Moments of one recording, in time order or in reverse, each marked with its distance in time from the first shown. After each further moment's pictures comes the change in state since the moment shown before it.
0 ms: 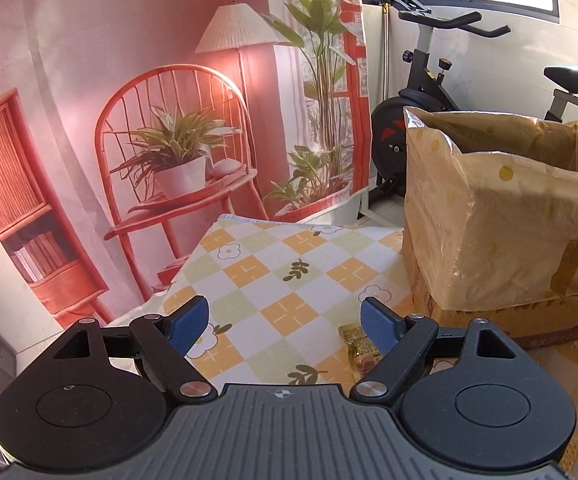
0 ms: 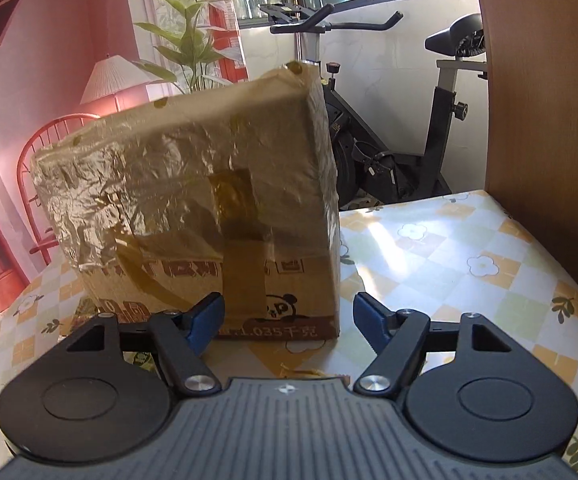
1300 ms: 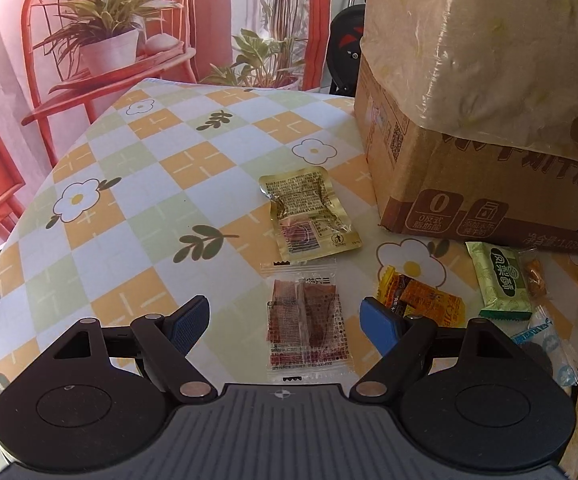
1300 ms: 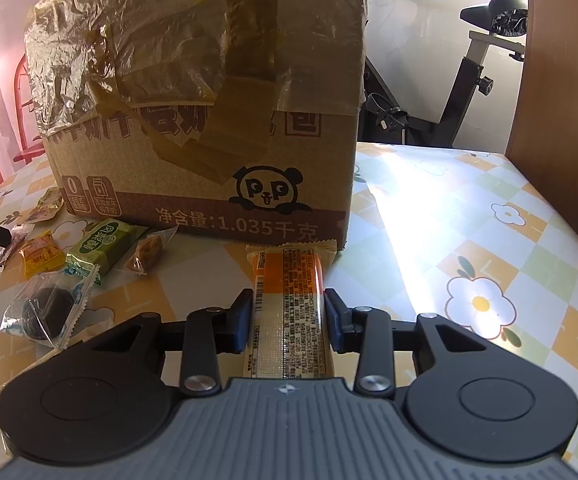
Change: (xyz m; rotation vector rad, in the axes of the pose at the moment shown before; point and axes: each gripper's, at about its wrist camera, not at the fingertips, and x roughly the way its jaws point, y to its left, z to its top) left arm 0.089 -0.031 -0.093 -0.058 0.238 -0.184; right arm 0.052 0.004 -0.057 -0.173 0.094 -0.037
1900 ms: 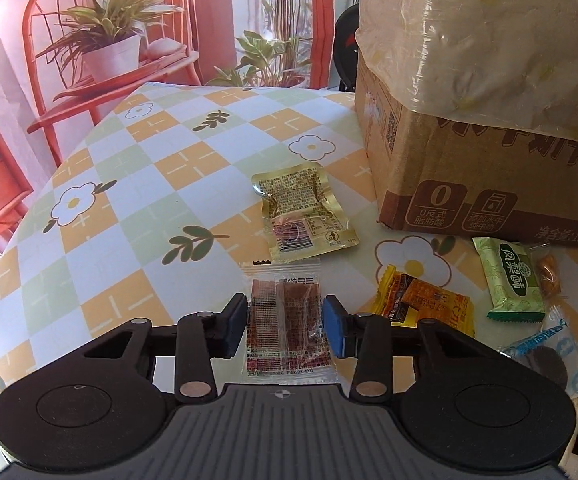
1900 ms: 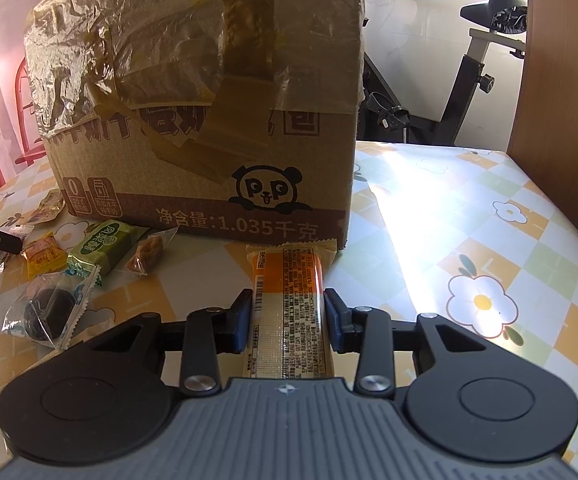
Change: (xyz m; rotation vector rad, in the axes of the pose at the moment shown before) left arm 0.007 -0.014 -0.003 0.017 -0.008 0.054; right arm 0.000 -0.001 0.000 0.007 0.002 0.008
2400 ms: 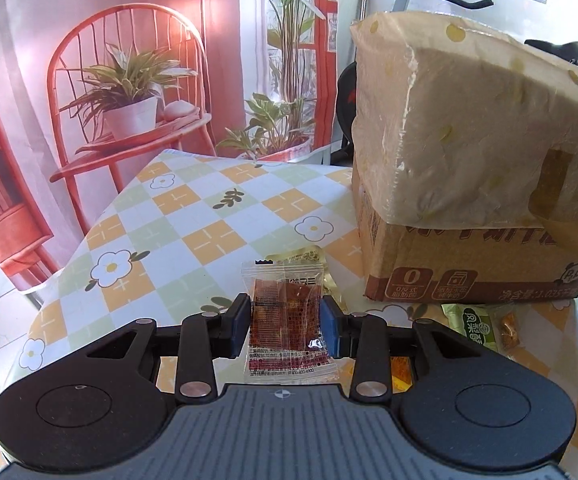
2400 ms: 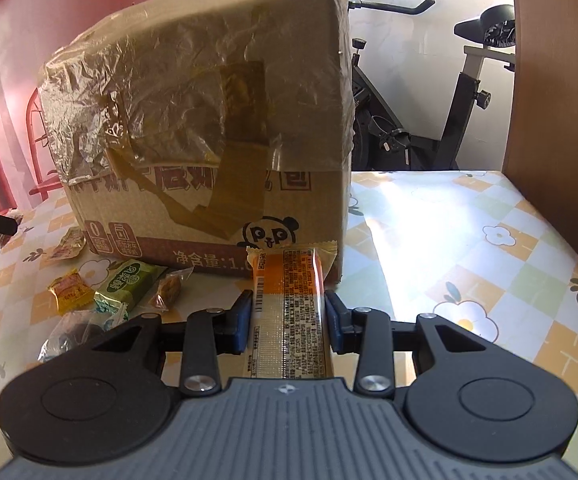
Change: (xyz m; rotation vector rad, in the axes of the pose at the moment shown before) left arm -0.065 0.003 0.027 -0.003 -0.162 0.009; right arm -0.036 -0.008 0.017 0.039 -0.079 0.045
